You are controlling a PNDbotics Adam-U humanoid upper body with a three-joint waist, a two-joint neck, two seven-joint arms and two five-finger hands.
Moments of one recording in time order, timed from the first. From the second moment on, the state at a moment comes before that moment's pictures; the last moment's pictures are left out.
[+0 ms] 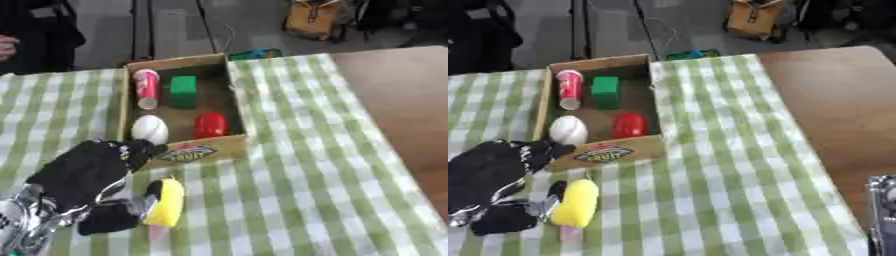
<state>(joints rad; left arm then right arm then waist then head) -0.37 0.37 -0.30 -1.98 -1.30 -0.15 -0.57 -0.27 -0.19 -0.30 -1.98 0.46 -0.34 -0.84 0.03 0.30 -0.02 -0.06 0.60</state>
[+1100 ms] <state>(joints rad) -0.29 0.22 -0.31 -1.98 -1.48 -0.10 -0.70 -0.28 -0.18 -0.30 -1.98 0.45 -0.33 -0.83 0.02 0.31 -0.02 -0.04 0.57</state>
